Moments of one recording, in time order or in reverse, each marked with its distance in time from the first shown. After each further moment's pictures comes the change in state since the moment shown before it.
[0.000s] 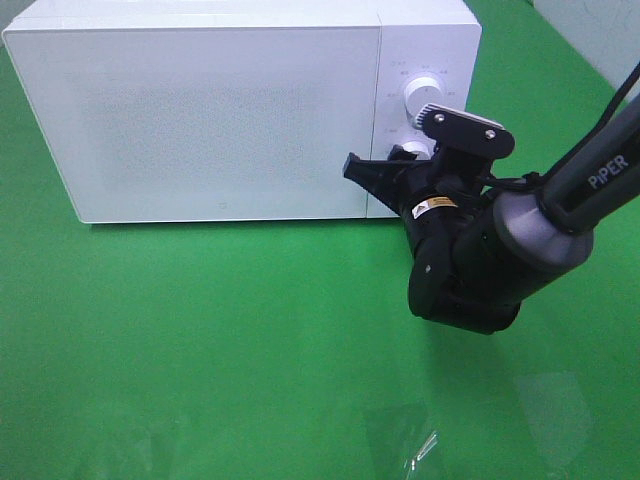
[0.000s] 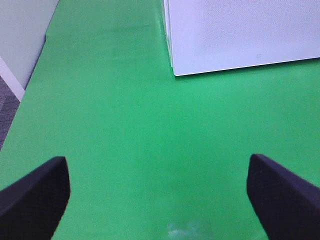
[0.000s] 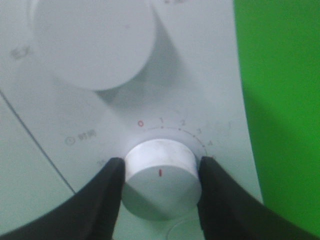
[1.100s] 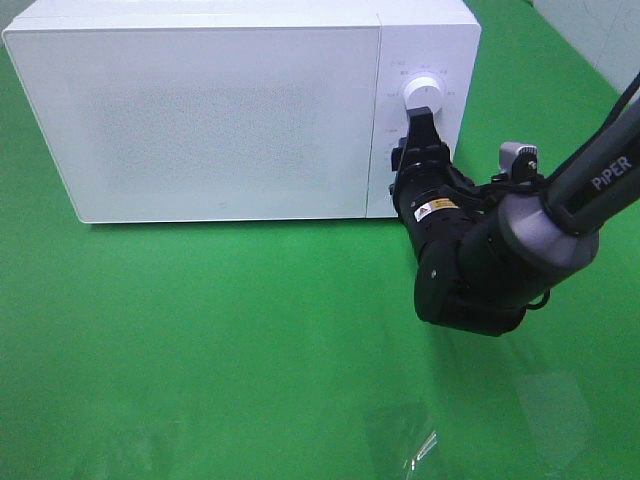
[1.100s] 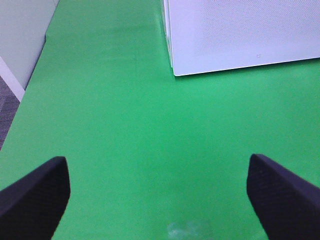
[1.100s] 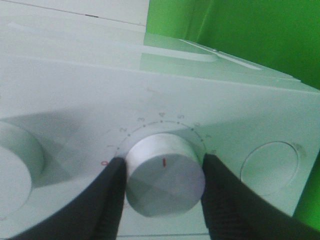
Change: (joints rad) left arm 0.000 0.000 0.000 0.000 0.000 0.000; right arm -0.010 0.002 0.015 -0.047 -0.016 1.027
